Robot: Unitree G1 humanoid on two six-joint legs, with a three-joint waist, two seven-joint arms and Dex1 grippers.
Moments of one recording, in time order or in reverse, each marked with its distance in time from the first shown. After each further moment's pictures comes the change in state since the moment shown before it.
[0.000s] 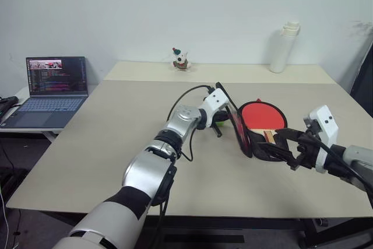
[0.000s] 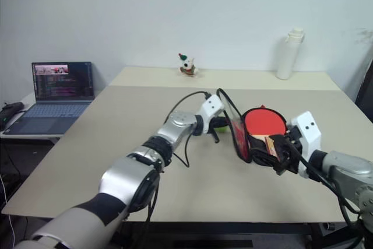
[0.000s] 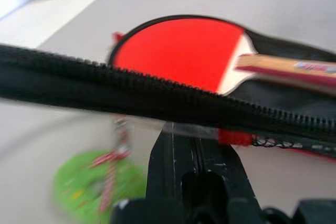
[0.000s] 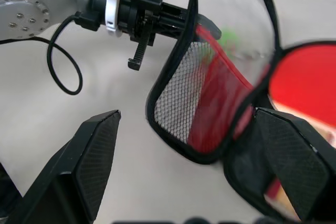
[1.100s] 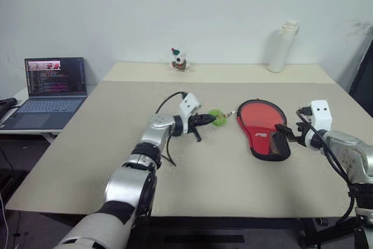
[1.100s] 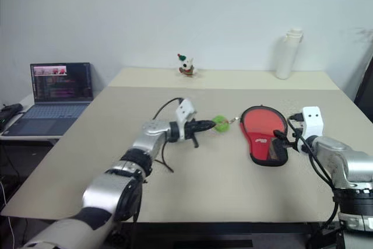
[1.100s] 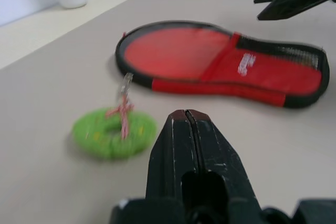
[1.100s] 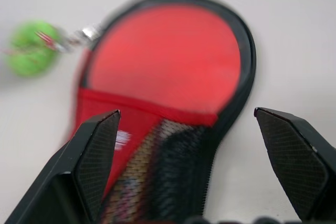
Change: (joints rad) left arm 0.293 0.199 0.154 -0.274 -0.113 -0.055 -0.289; right arm -0.284 0.053 0.324 0.851 -0.439 -0.429 -0.119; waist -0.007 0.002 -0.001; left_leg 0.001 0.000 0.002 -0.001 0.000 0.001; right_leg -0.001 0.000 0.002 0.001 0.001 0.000
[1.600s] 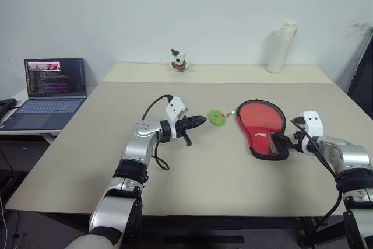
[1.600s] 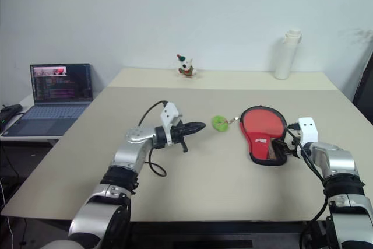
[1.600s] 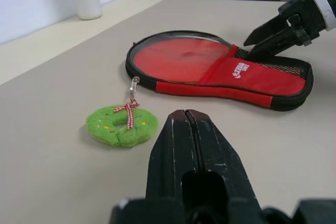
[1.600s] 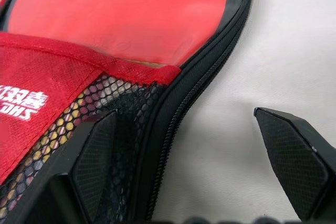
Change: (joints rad) left arm 0.186 0.042 -0.028 -0.450 -0.076 0.251 0.048; right arm -0.155 0.017 0.063 0.454 -0.177 -0.185 0.246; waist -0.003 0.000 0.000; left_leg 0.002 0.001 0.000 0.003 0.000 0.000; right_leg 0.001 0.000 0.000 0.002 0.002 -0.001
